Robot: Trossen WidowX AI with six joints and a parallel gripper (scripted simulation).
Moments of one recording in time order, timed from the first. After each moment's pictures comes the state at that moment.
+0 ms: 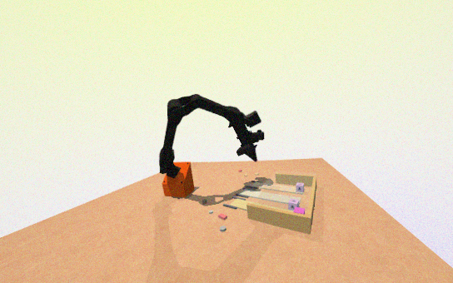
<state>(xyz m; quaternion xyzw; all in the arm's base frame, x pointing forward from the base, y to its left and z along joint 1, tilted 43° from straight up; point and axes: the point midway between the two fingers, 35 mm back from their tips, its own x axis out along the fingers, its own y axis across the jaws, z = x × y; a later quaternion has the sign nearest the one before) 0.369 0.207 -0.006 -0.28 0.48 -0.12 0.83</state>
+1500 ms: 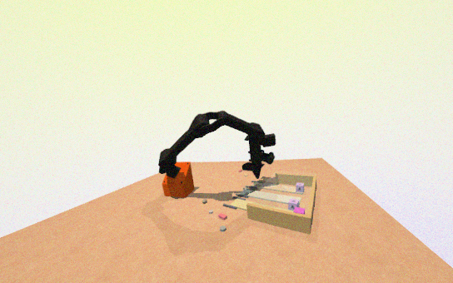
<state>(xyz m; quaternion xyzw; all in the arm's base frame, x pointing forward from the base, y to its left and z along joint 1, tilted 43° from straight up) 0.393 0.168 -0.093 -0.20 0.56 -0.27 0.75</state>
